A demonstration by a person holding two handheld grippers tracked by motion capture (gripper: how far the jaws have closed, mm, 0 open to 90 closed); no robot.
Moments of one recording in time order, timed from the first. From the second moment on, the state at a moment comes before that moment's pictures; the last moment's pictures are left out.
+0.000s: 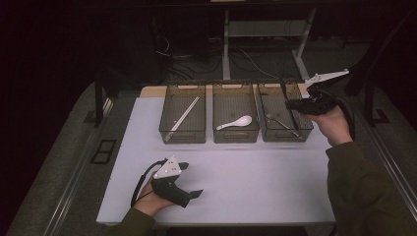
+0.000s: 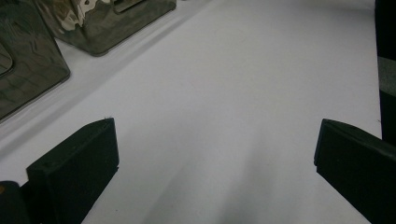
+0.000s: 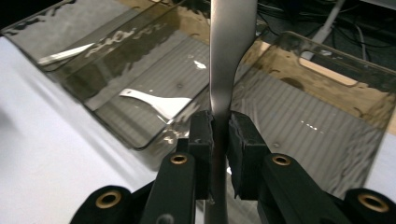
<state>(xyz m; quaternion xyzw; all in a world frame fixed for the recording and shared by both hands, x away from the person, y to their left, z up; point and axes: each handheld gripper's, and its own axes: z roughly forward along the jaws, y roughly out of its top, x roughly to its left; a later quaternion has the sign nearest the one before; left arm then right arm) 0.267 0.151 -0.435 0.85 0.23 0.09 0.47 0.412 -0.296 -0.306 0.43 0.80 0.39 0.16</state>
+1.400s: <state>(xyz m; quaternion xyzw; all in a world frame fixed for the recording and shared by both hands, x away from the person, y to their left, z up) 0.267 0.151 -0.434 0.84 0.23 0.08 0.48 0.465 -0.311 -0.349 0.48 0.81 0.30 0.18</state>
